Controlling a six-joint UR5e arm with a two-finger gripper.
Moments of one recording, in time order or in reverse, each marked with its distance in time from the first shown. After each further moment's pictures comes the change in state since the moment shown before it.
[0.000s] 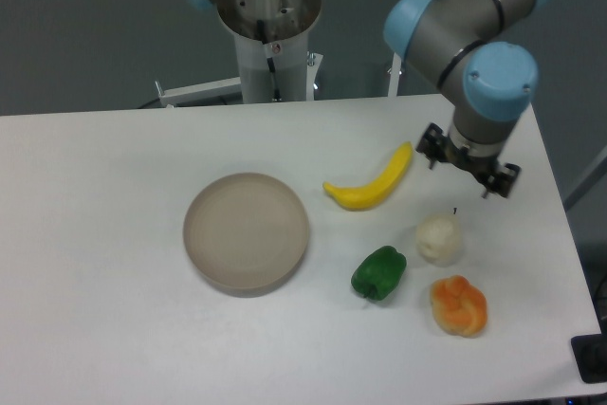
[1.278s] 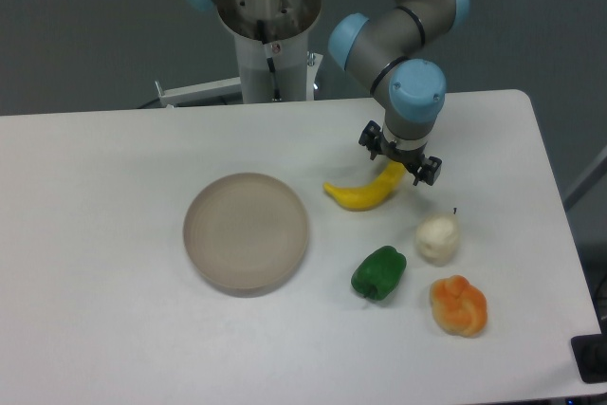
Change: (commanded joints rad) arm 0.002 -0.003 -0.272 0.361 -0.043 -0.014
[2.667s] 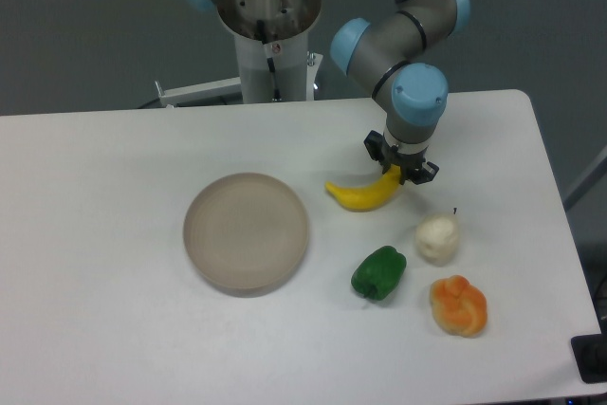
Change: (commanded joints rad) arm 0.005 -0.015 0.011 0.000 -0.003 0.002
